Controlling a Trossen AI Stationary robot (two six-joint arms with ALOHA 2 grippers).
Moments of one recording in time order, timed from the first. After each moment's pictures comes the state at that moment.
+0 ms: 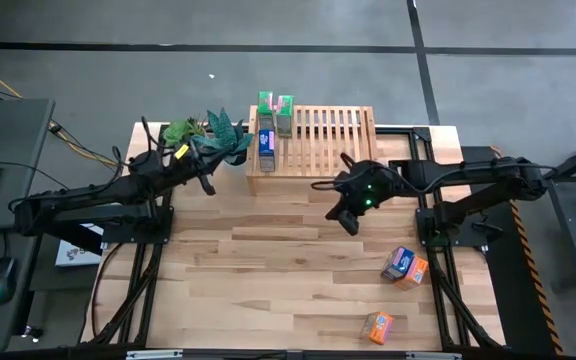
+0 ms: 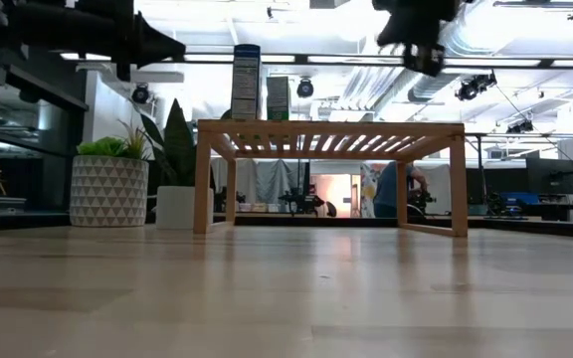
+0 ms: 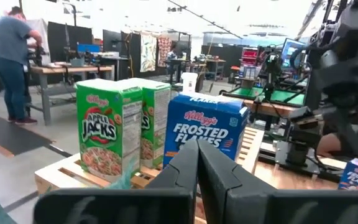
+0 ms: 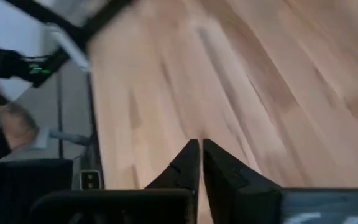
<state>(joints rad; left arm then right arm) 0.34 0.61 0.34 0.38 -0.14 -0.05 0.00 1.26 1.07 -0.55 -0.21 0.59</state>
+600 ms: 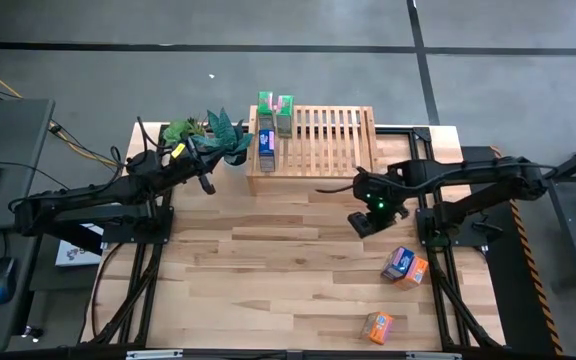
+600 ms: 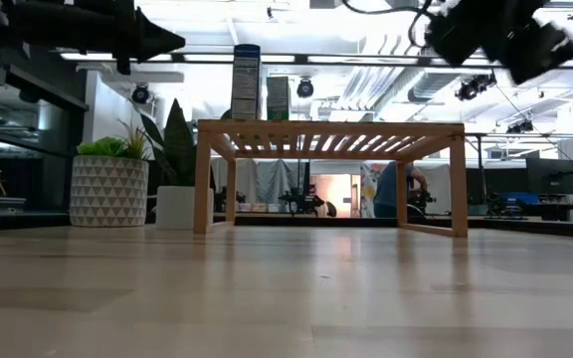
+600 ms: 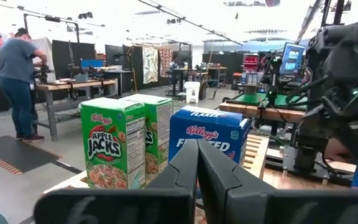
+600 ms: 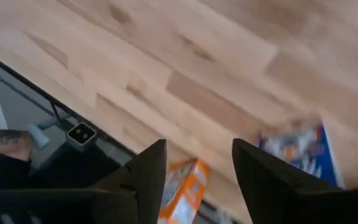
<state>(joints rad) 0.34 0.61 0.34 0.42 -0.15 0.01 0.02 1.25 1.10 -1.08 -0.41 1.18</state>
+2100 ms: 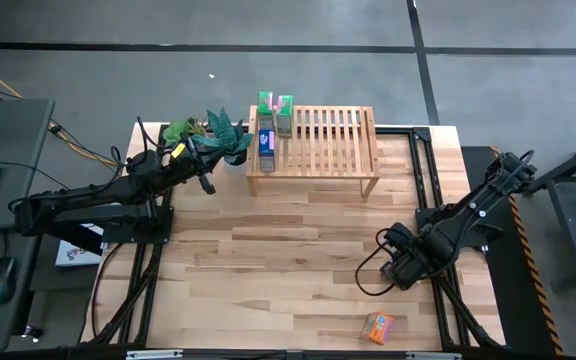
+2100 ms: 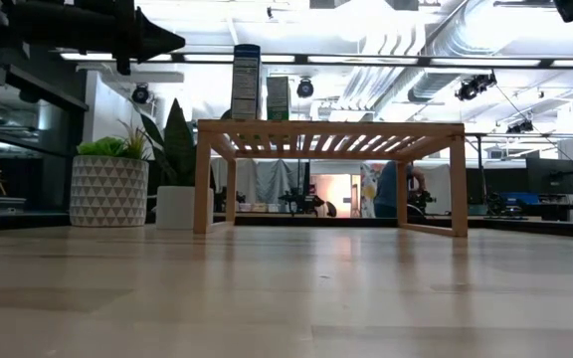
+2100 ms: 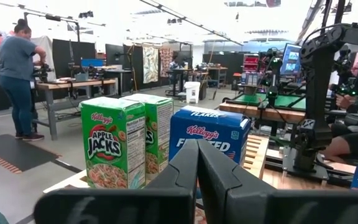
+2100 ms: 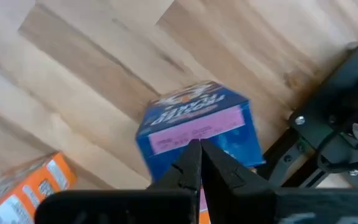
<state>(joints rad) 0.34 0.61 0.34 0.42 -0.15 0.00 0.72 1.35 1.11 -1.36 0.07 1.57</state>
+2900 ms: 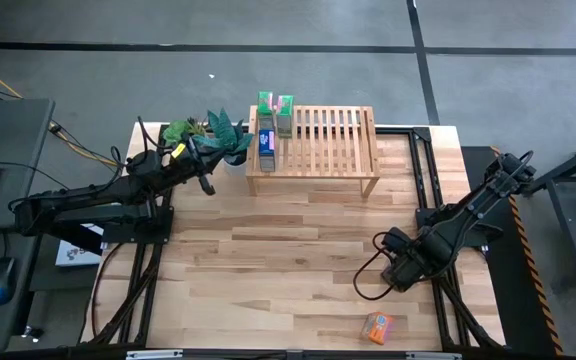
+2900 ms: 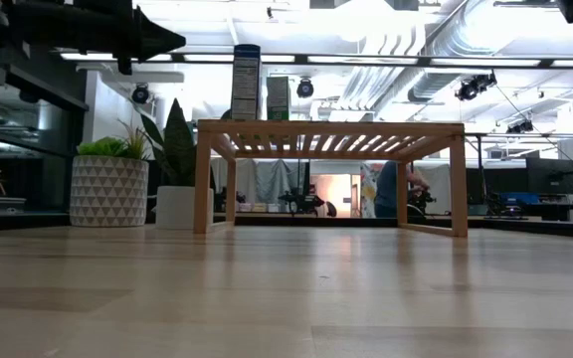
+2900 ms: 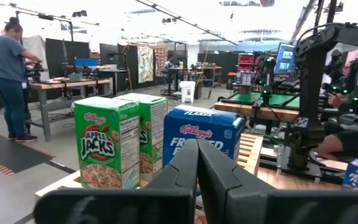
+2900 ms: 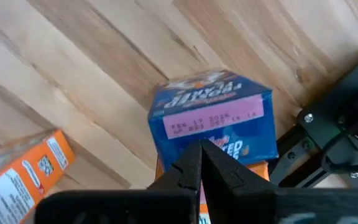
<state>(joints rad) 0.34 0.61 0.34 0.42 -0.13 0.00 0.72 1.36 1.11 -1.33 0.02 1.48</state>
